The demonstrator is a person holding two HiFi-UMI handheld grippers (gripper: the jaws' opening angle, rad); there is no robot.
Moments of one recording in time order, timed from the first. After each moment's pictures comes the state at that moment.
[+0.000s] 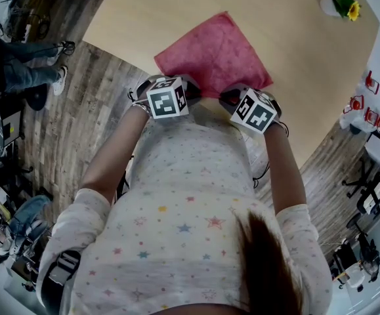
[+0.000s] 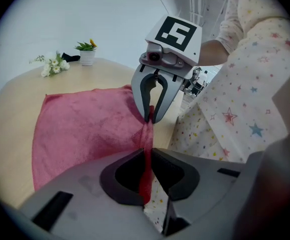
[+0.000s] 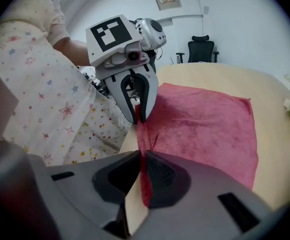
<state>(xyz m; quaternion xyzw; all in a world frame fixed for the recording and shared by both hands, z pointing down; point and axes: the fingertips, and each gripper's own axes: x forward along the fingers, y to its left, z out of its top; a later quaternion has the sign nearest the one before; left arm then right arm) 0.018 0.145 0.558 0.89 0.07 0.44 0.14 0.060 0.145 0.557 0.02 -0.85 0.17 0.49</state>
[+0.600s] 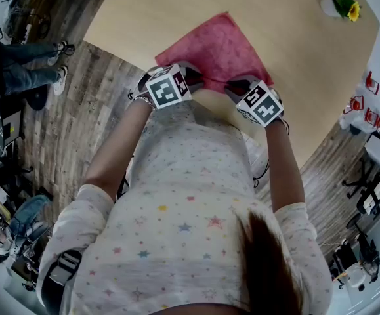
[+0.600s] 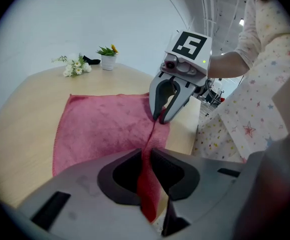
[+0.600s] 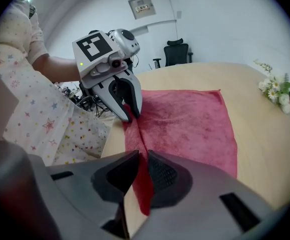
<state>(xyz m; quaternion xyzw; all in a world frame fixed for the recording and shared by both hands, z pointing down) 0.019 0.095 0.557 0.90 -0.02 0.41 0.16 0.075 0.102 0.555 0.13 -0.85 0.22 0.46</state>
